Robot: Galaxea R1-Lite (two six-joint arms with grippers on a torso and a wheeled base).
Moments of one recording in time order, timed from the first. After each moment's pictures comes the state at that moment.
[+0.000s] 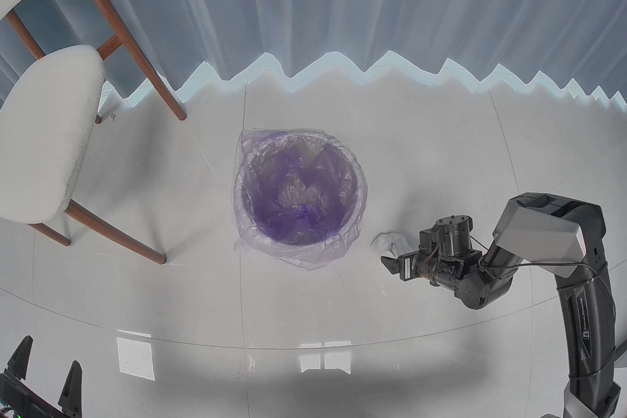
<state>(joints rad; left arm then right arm) -0.01 0.01 -0.02 0.00 0.00 0.01 0.35 2.53 -1.06 -0.92 0.02 0.05</state>
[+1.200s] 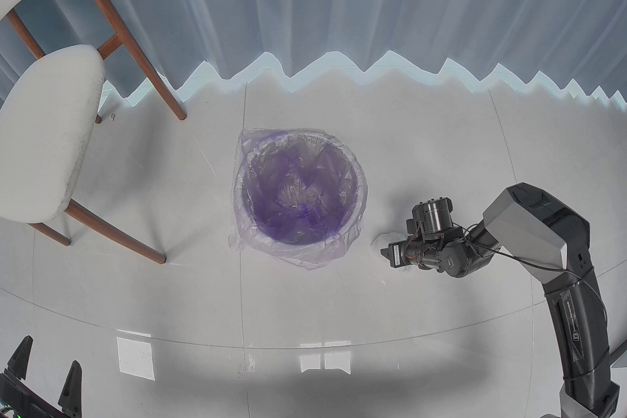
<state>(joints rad) -0.01 0.02 -0.02 0.00 0.00 0.01 0.34 2.63 -1.47 -0.45 0.02 0.07</state>
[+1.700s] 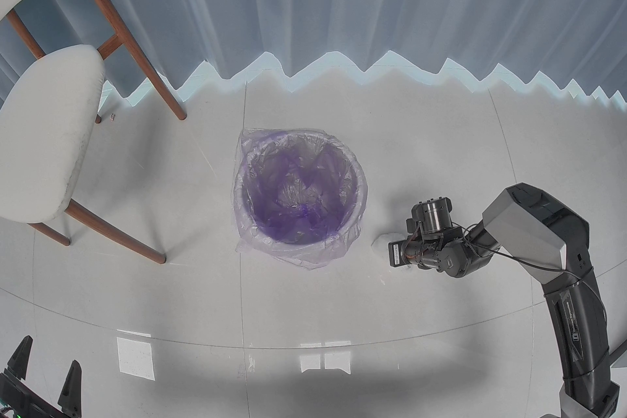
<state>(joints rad) -0.01 0.02 -0.02 0.00 0.00 0.00 0.34 2.63 -1.48 -0.45 0.00 0.08</state>
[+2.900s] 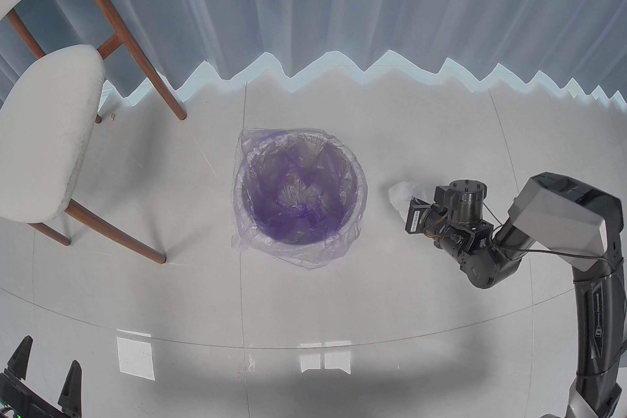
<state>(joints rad) -0.01 0.02 -0.02 0.00 0.00 0.00 0.34 2.43 -1.12 -1.03 -0.11 0.16</state>
